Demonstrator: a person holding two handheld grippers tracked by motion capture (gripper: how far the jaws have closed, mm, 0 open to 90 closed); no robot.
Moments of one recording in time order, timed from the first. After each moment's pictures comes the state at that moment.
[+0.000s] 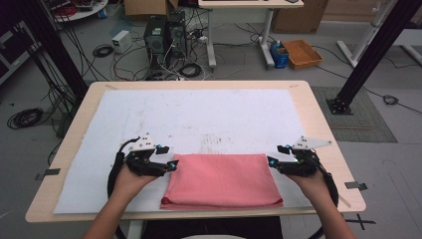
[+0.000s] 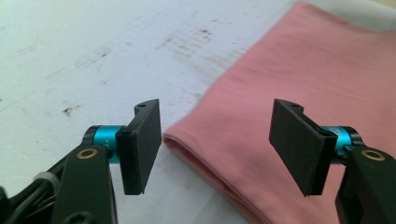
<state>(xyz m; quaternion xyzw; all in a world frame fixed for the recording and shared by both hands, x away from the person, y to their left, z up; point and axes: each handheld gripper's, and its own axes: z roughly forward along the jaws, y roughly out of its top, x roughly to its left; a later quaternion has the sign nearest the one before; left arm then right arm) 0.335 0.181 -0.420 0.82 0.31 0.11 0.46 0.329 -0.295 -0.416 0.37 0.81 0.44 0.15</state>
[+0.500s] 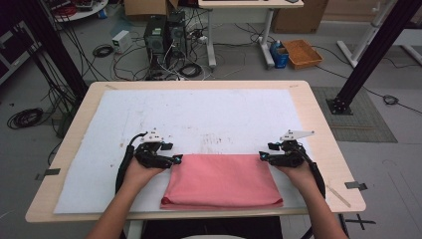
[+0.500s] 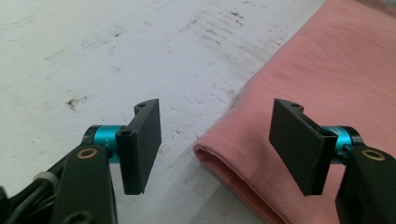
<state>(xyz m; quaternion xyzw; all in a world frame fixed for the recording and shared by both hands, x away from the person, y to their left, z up) 0.357 0.176 -0.435 0.83 0.33 0.10 0.44 0.362 -0.282 -0.439 0.38 0.82 0.41 0.12</state>
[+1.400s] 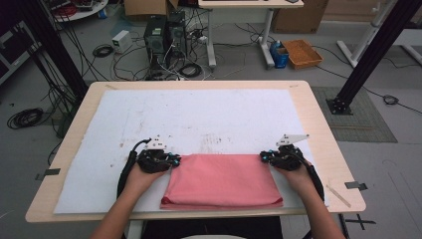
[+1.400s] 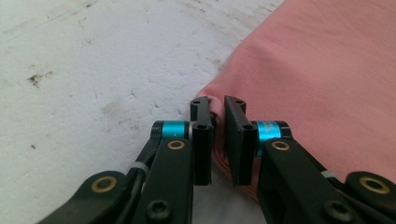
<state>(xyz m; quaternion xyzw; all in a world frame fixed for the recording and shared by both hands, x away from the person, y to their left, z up) 0.347 0.172 -0.450 0.84 0.31 0.10 0.43 0.358 -0.278 -0.449 0.35 0.84 0.40 0.11</state>
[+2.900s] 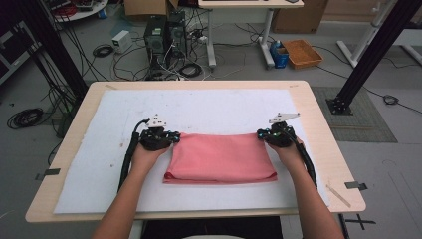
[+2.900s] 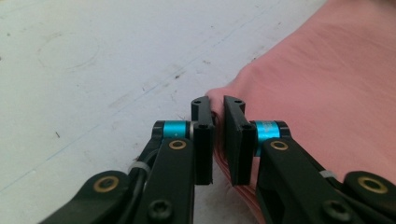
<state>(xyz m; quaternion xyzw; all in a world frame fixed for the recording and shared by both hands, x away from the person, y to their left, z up) 0.404 0.173 -0.434 0.81 0.35 0.15 0.45 0.422 -0.262 -0.432 0.38 0.83 0.38 0.18</state>
